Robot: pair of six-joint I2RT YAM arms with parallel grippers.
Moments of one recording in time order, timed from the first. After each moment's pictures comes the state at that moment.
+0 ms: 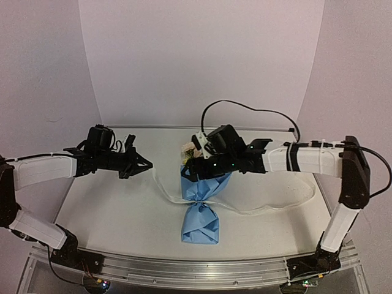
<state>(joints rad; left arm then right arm) -0.46 1.33 0.79 -0.05 0.64 -0.86 0.92 1.77 1.33 -0.27 -0.10 0.48</state>
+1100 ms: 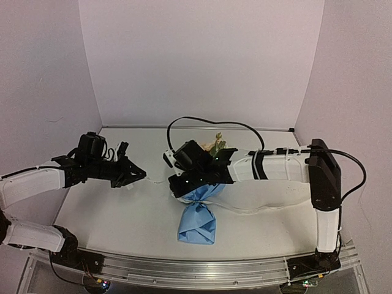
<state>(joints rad) -0.49 1.14 0.70 -0.17 0.58 -0.86 1.08 2.06 1.61 -0.38 0.02 0.37</state>
